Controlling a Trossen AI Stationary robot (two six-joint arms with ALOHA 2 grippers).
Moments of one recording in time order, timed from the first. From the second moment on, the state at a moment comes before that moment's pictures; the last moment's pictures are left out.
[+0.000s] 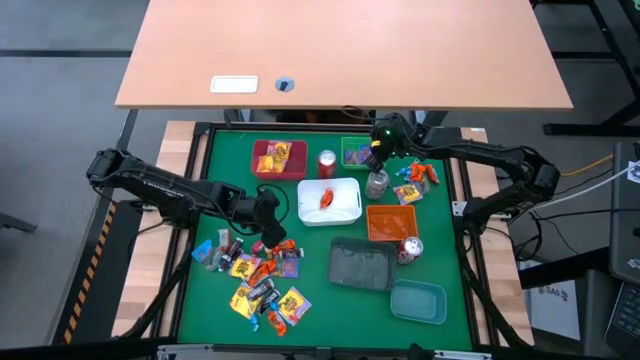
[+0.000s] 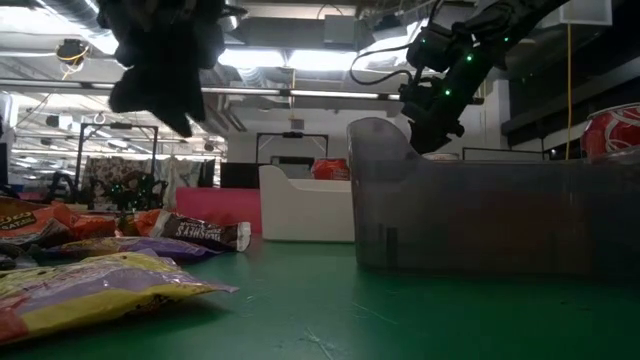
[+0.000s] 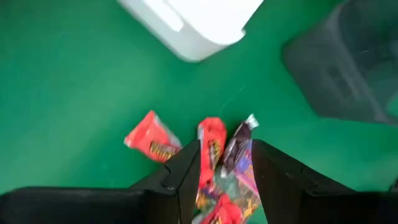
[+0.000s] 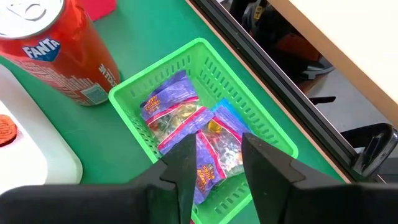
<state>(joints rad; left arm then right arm) -0.19 1.30 0.89 -0.62 -0.15 -1.02 -0.53 1.44 1.00 -0.44 0.15 0.02</state>
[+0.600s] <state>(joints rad) -0.18 1.55 0.89 -0.62 -0.09 -1.23 -0.53 1.44 1.00 -0.44 0.15 0.02</state>
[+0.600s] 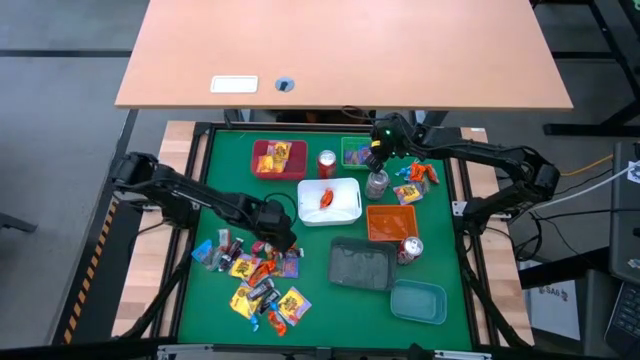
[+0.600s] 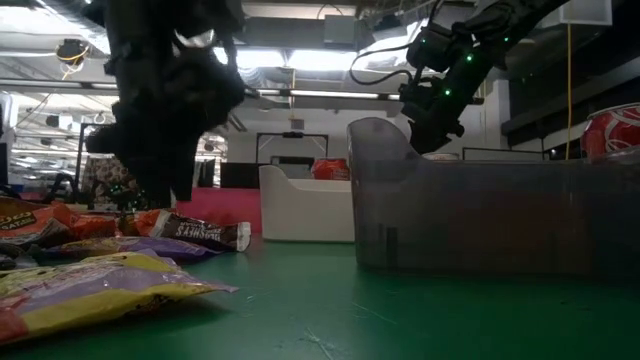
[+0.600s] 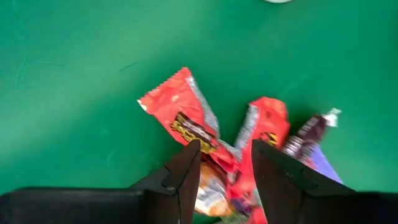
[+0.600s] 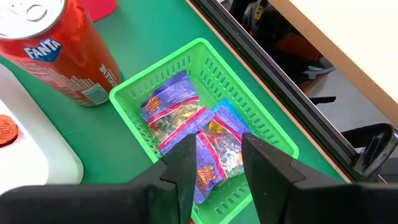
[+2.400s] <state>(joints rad) -0.14 1.46 0.89 -0.51 -0.08 -1.11 -0.53 1.06 1.00 -0.89 0.15 -0.06</state>
